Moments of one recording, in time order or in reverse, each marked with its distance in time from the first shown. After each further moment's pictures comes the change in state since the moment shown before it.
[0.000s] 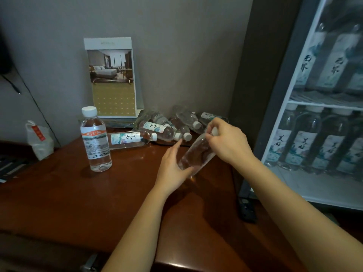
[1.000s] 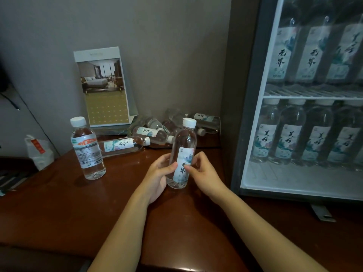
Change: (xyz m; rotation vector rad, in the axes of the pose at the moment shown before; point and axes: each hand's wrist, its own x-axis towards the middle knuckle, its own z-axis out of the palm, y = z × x) left_hand -0.004 -0.007 -0.009 -0.847 -0.240 -0.351; right_hand -0.027 0.054 0.085 0.722 -0.119 0.120
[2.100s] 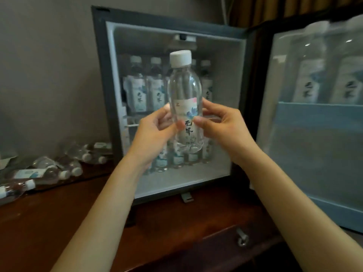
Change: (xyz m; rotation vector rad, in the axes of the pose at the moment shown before) left_hand -0.064 0.107 0.289 0.164 -0.518 0.507; right_hand -0.182 -0.173 -0.244 -0.120 0.478 -0.327
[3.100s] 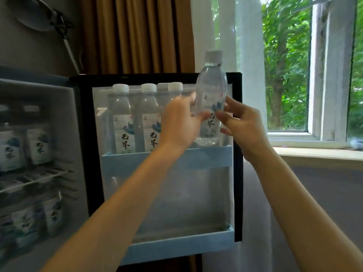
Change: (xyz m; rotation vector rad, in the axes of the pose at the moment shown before) left_hand 0.082 0.094 0.343 0.230 -0.197 0.589; right_hand -0.080 -0.094 -0.293 -0.480 0.731 -0.113
